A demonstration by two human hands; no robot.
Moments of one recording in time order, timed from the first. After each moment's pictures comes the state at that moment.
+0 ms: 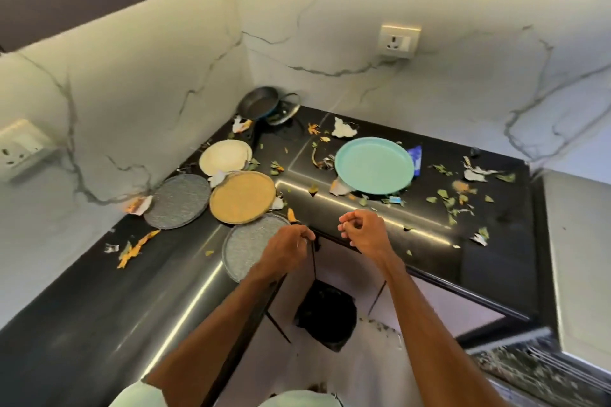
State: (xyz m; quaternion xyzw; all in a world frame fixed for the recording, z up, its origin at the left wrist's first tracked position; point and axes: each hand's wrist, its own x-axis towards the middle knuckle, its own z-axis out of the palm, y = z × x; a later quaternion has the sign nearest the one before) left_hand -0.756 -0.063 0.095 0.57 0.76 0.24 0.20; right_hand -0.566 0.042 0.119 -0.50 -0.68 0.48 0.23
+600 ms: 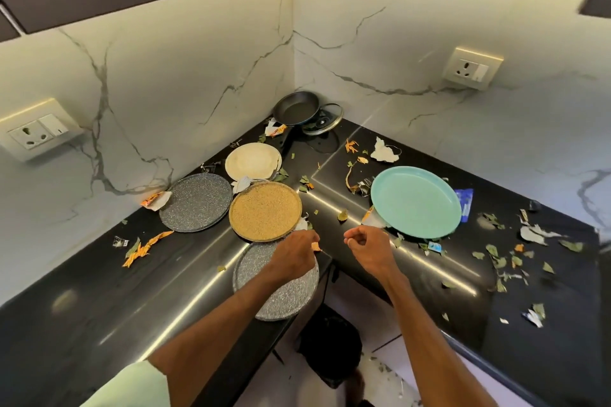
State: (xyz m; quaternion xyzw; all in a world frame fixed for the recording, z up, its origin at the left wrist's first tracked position) left_hand -0.827 -0.013 0.077 0.56 0.79 0.19 0.18; right_hand -0.661 0.107 0.091 -0.47 -0.76 0.43 0.16
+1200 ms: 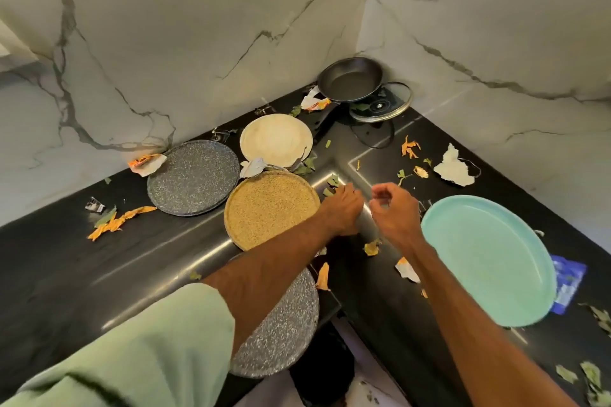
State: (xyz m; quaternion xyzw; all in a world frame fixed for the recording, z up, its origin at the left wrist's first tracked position) left_hand -0.907 0.187 0.040 0.56 0.81 0.02 0.20; right_hand -0.796 0.272 0.052 -0.40 -0.81 0.40 0.14
